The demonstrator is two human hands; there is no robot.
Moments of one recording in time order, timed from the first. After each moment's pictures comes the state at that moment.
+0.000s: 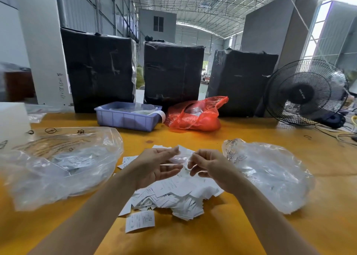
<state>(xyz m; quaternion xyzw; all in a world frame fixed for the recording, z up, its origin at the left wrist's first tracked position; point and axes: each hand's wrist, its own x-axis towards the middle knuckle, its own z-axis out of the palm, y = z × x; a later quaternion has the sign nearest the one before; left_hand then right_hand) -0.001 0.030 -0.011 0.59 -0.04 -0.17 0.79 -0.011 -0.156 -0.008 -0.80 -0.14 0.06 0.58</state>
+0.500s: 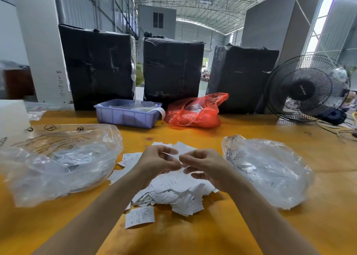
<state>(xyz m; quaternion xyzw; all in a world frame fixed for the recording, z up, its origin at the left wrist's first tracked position) -0.004 0.022 -0.022 0.75 -0.07 -0.04 0.66 -0.006 -0.151 -0.019 -0.77 -0.12 0.10 0.61</state>
